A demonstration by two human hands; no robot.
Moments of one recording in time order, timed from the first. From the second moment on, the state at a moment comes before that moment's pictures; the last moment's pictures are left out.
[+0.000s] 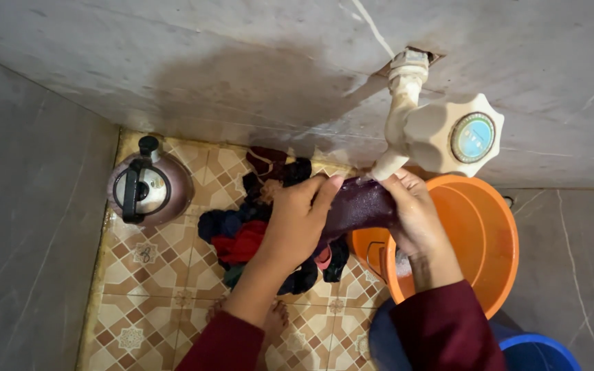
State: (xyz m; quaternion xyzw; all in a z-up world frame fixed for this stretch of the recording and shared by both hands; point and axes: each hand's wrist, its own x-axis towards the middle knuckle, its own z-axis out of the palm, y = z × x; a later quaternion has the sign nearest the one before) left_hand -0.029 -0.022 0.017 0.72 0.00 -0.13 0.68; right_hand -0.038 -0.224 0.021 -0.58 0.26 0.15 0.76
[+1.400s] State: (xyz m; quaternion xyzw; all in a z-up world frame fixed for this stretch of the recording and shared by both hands) left_hand -0.005 -0.035 -0.023 0.39 0.29 -0.42 0.76; right_hand -0.008 -0.209 -0.039 -0.78 0.24 0.12 0.56
